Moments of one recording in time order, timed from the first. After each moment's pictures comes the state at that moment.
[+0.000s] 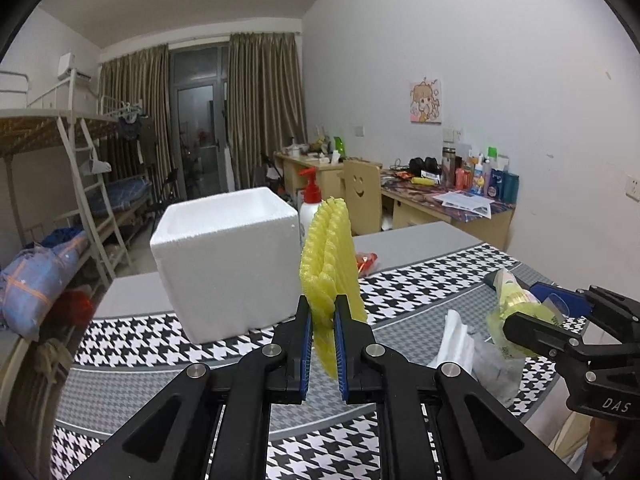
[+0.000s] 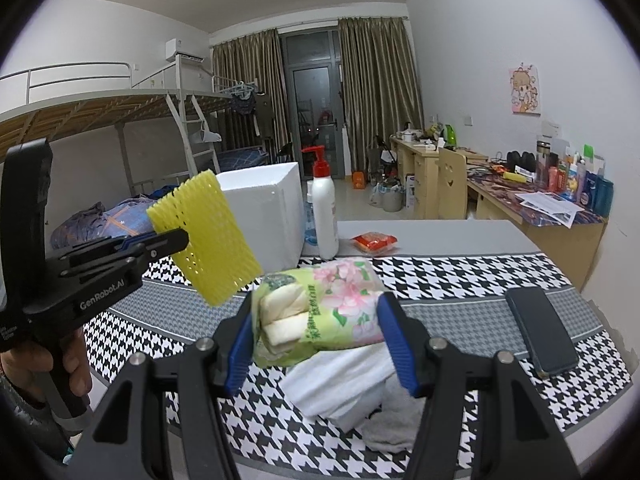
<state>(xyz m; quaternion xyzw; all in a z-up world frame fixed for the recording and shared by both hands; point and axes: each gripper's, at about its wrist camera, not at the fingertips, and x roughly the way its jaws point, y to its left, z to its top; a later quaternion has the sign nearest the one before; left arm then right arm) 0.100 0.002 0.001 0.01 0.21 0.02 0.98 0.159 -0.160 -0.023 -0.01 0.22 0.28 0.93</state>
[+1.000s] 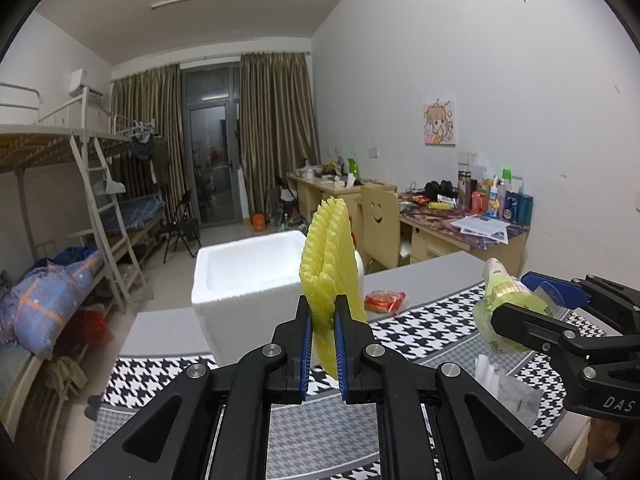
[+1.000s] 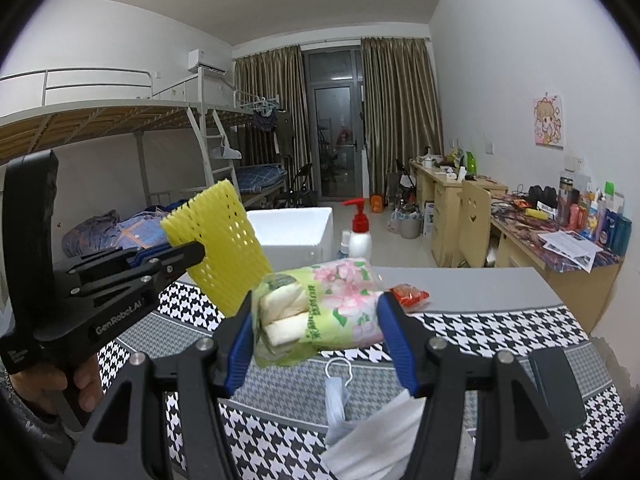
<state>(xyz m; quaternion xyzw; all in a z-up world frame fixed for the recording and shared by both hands) 0.110 0.036 0.041 0.02 0.17 0.04 0.98 0.168 -0.116 0.021 -0.02 0.18 0.31 0.93</state>
